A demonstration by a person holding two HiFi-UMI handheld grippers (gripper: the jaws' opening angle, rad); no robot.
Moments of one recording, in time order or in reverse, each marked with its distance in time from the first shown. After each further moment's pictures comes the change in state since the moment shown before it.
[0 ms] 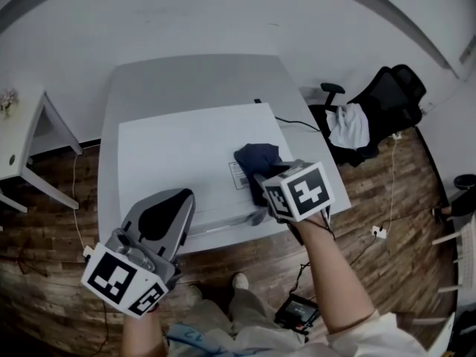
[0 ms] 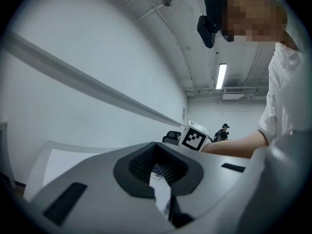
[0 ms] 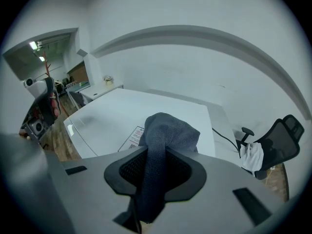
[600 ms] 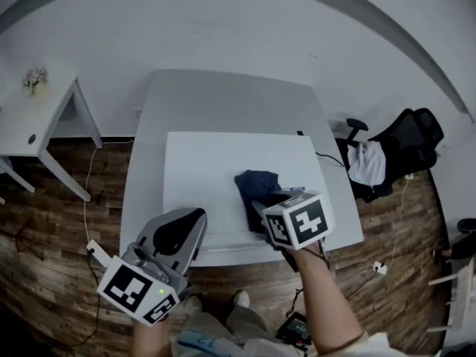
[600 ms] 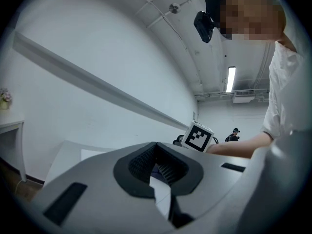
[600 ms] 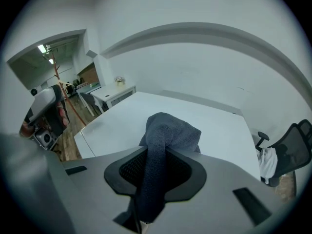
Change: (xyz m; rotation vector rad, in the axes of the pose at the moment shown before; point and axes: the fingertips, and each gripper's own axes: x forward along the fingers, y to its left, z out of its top) left arm -0.057 0.053 0.001 -0.042 -0.048 0.115; right arm 0.032 0.094 0.039 -0.030 0.005 0.116
